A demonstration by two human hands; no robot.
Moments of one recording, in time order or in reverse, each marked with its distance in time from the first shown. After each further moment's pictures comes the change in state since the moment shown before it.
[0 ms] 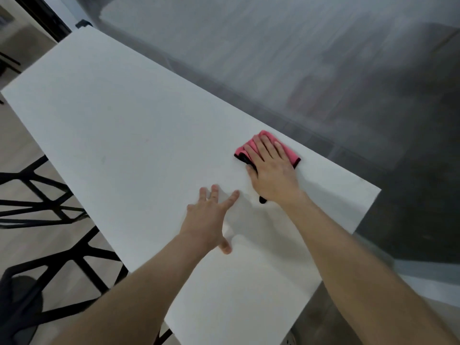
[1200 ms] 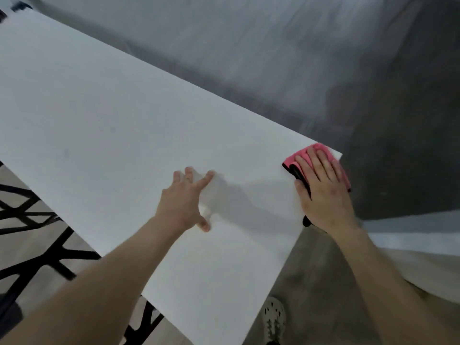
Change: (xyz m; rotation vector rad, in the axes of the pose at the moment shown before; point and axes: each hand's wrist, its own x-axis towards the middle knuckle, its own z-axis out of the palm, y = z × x) left_hand -0.006 0.004 -0.004 -0.021 0.022 -0.013; right_hand -0.176 0.086 -0.015 0.027 0.088 0.285
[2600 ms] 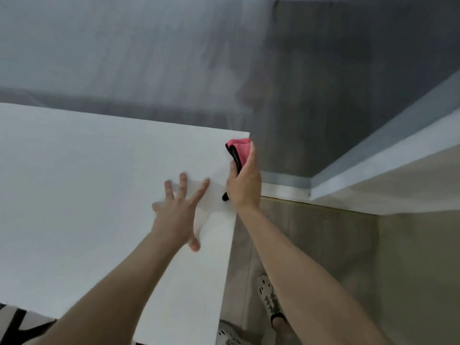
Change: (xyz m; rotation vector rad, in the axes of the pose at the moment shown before) left_hand -0.007 0.108 0.016 0.343 -0.038 0.330; right_hand -0.006 -0.046 0.017 0.790 0.356 0.794
